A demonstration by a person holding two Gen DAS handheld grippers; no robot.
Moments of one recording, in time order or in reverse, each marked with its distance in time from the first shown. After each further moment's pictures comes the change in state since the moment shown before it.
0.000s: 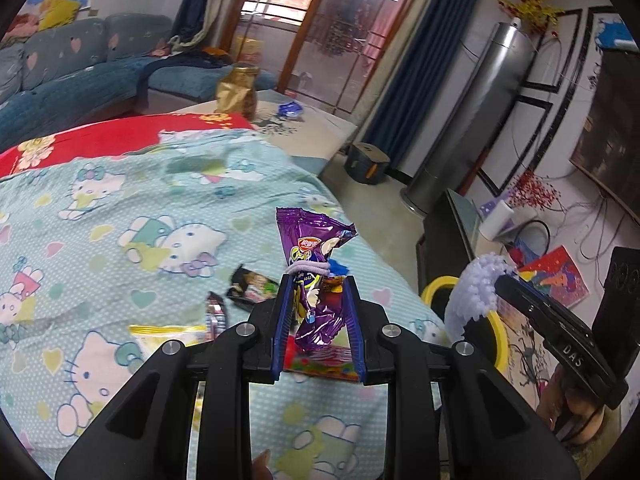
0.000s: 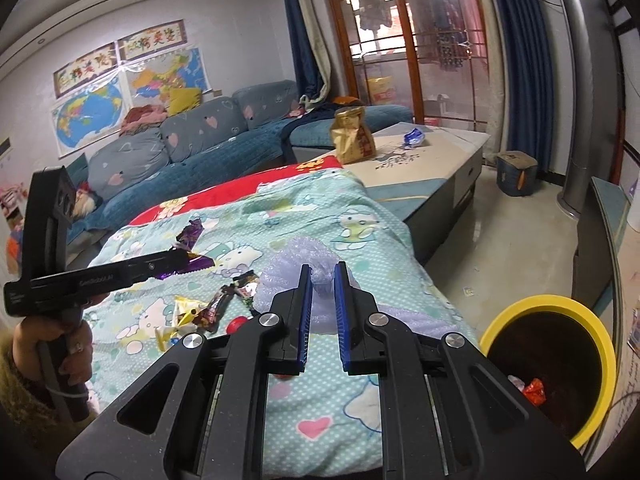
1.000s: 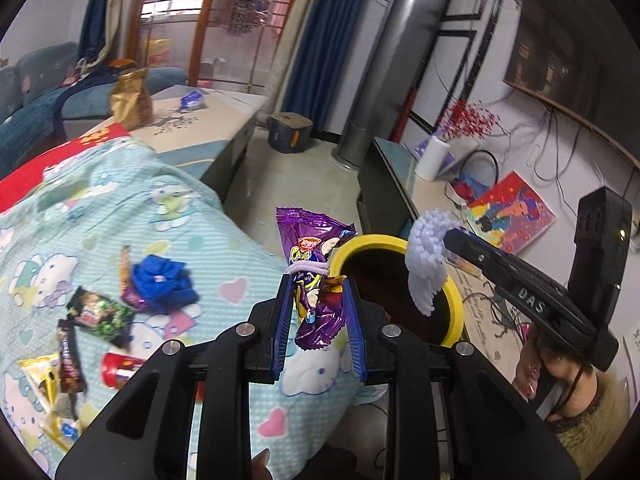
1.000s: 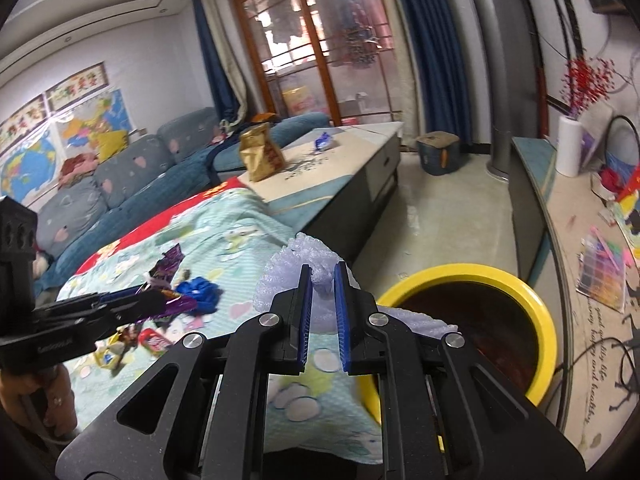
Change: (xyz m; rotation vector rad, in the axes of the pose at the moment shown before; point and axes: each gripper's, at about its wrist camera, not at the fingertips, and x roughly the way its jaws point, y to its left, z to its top) left arm 0.063 -0.148 -0.023 0.256 0.111 -0.171; right arm -0.041 -0.113 -0.025 0.211 -0.052 -0.216
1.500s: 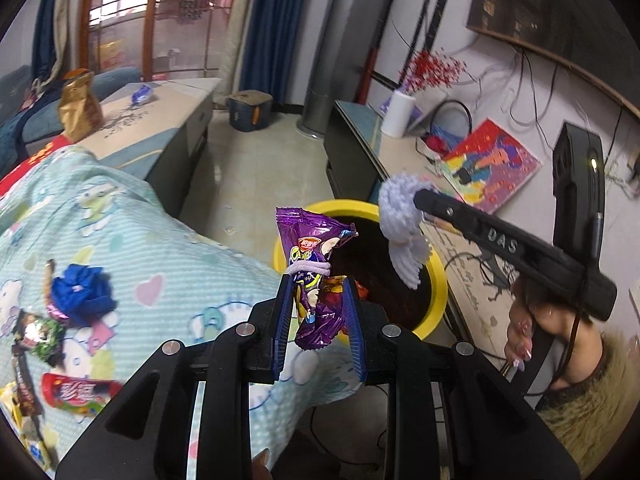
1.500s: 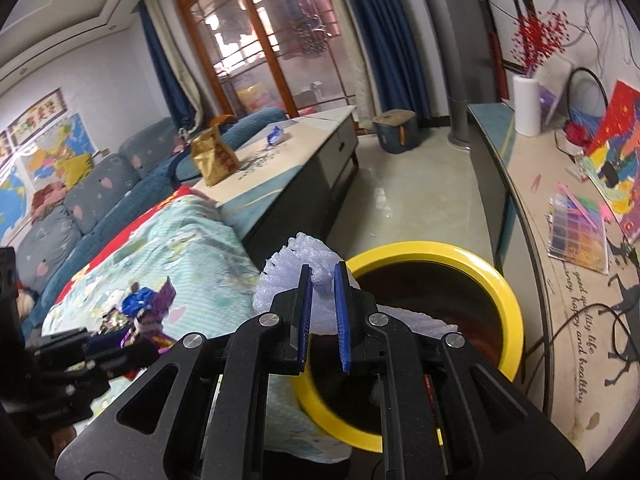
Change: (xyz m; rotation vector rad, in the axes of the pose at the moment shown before) left arm 0.062 -0.057 -0.012 0.142 0.110 -0.066; right arm 0.014 -0.075 -0.008 0.137 0.033 -0.095
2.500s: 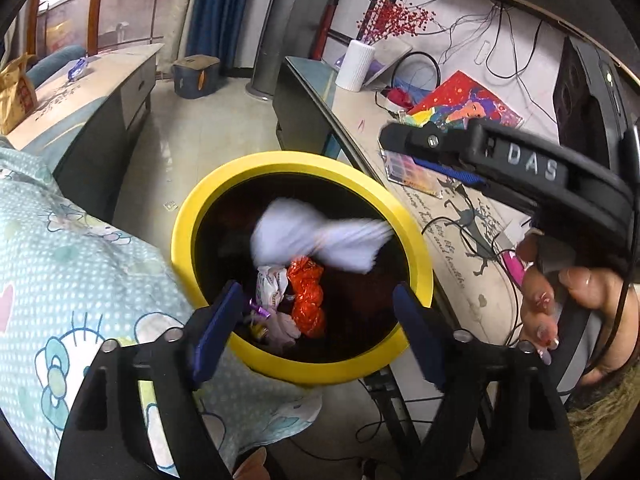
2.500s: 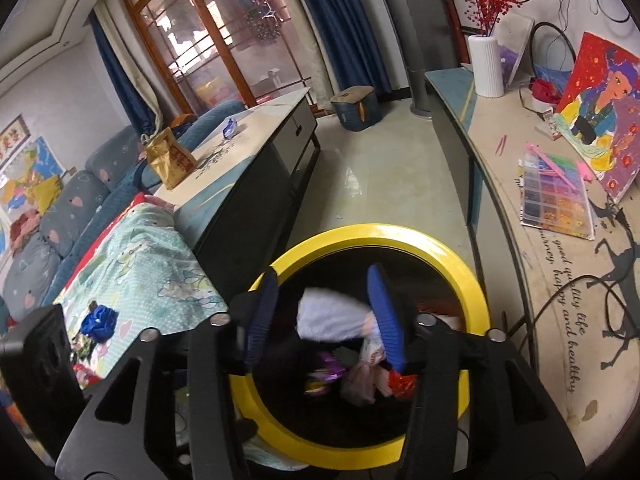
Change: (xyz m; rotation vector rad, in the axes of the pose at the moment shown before) left arm 0.106 -0.033 -0.014 0.041 0.107 -0.152; right arm 0.025 -0.057 -0.001 0.113 0.059 -0.096
